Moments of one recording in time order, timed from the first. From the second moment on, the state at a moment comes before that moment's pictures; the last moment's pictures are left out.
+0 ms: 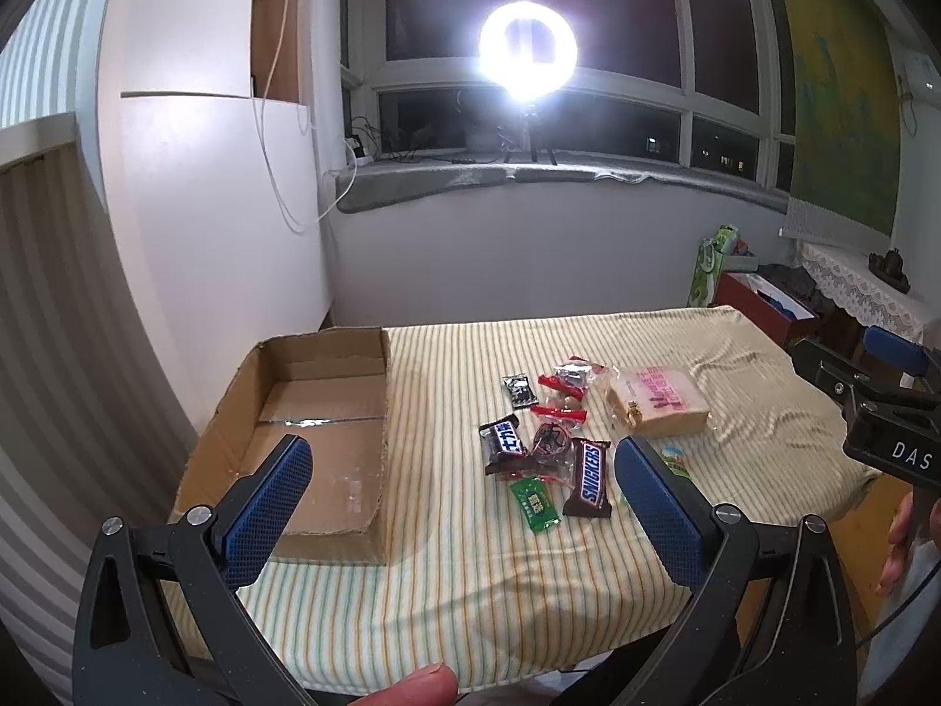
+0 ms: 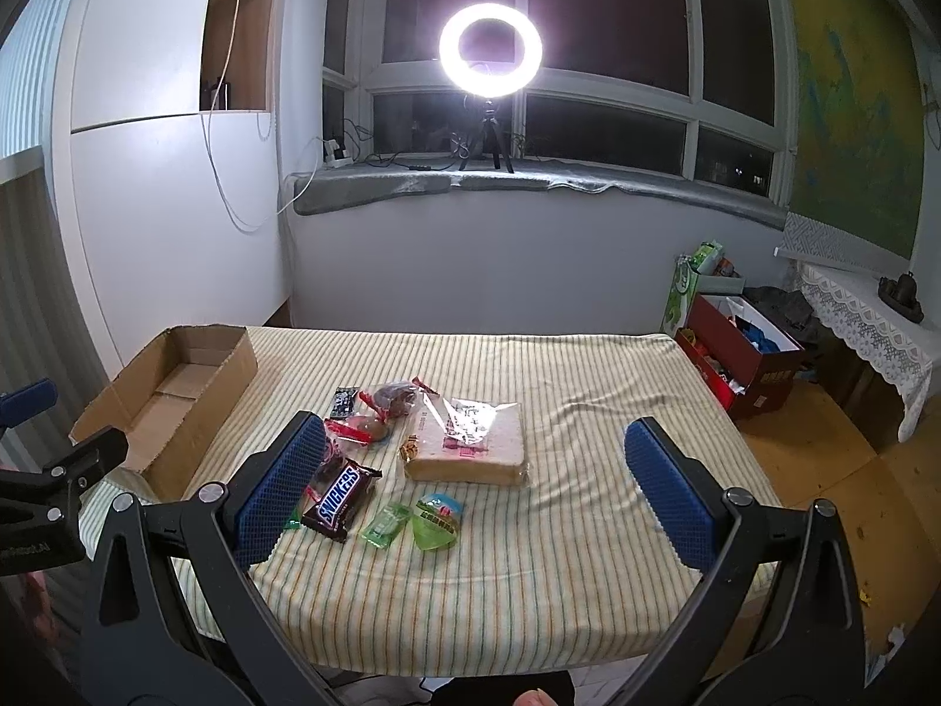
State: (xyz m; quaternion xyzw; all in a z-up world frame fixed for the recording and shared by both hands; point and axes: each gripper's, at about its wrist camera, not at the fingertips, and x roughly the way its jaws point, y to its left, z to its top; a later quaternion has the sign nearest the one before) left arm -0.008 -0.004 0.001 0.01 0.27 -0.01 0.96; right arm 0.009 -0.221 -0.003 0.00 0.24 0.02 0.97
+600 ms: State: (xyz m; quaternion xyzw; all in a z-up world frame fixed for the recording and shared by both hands) left arm -0.011 -0.010 0.000 0.02 0.27 -0.01 0.96; right arm 0.003 -0.225 0.000 -0.01 0.24 0.02 0.97
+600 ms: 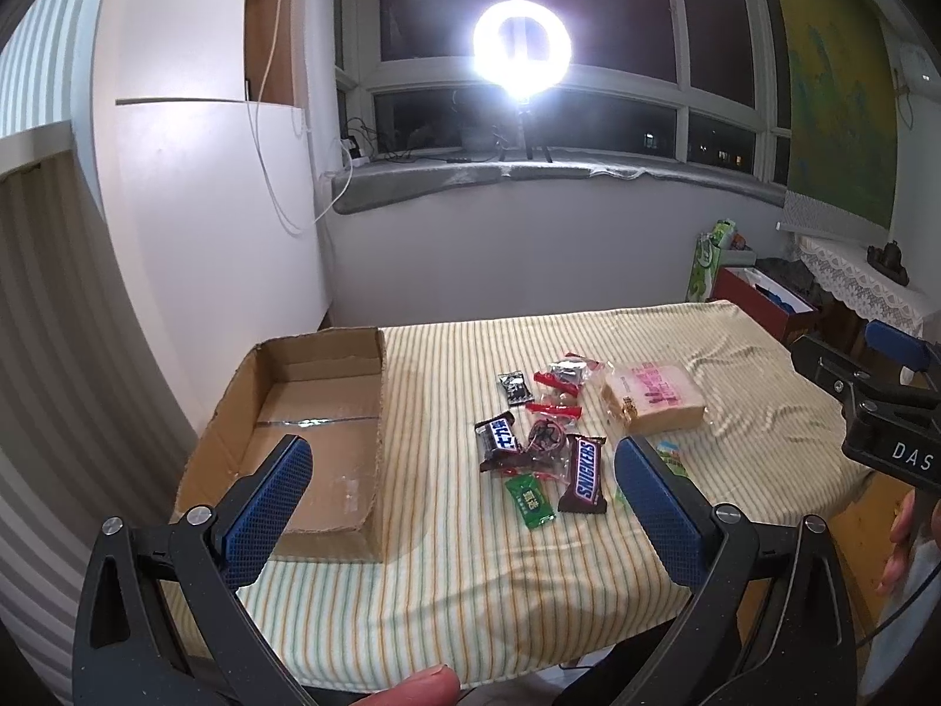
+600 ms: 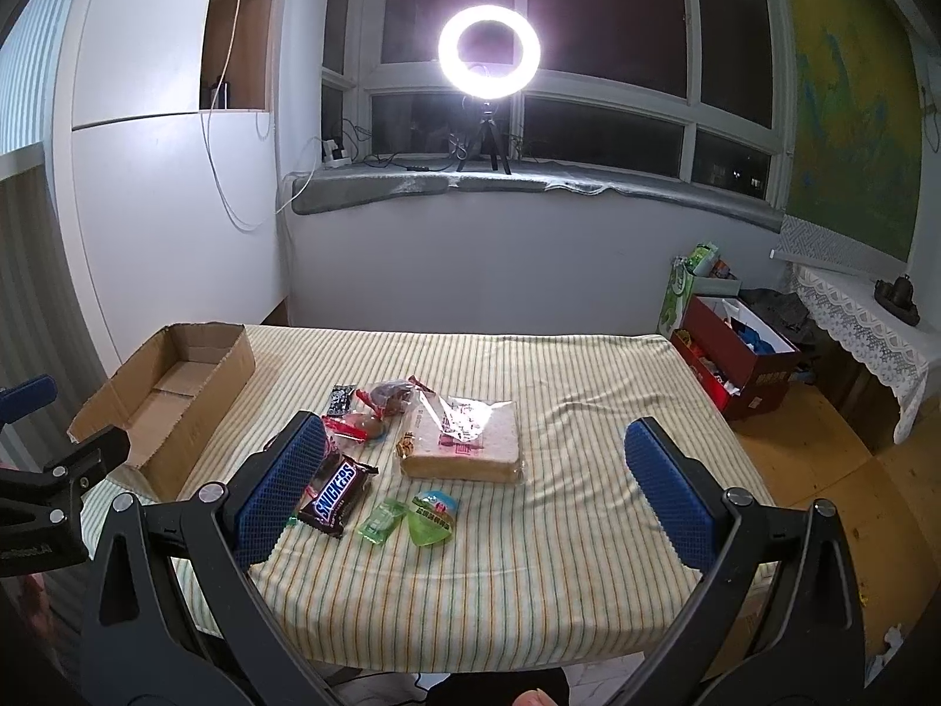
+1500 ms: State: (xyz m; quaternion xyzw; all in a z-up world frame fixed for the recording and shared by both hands) left arm -0.012 -0.007 0.004 0.02 0.27 0.00 0.96; right arm 0.006 -0.220 -0.006 -0.01 0.24 0.02 0.97
